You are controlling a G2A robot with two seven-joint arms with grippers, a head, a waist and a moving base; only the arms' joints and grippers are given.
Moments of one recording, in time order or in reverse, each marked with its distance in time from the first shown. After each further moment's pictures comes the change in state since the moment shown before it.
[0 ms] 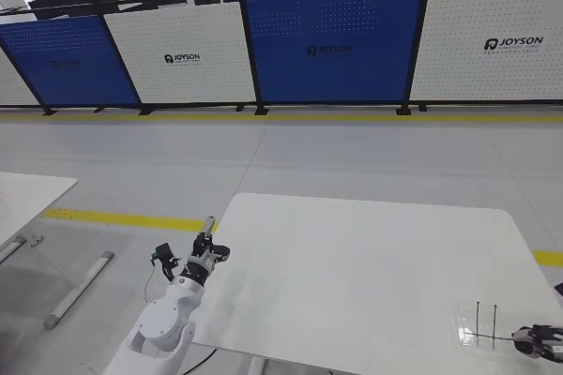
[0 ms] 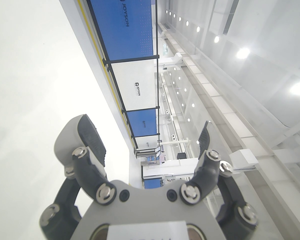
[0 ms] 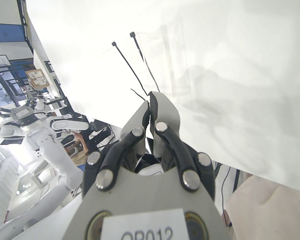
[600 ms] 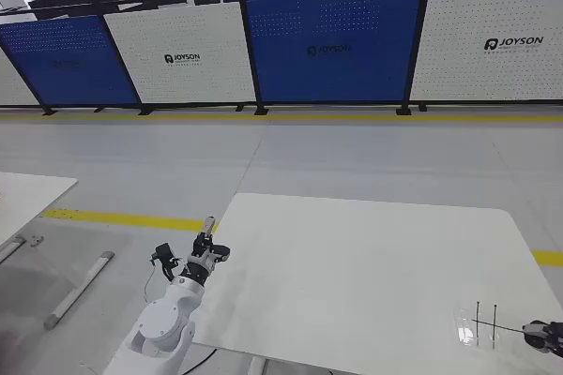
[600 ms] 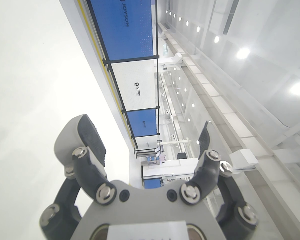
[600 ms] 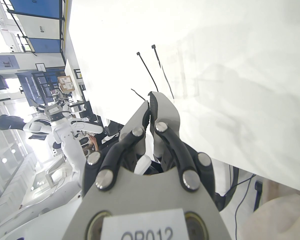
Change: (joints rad) left arm 0.000 0.000 0.000 0.000 0.000 0.000 0.000; right arm -0.099 -0.002 0.126 -0.018 0.116 -0.061 -0.054
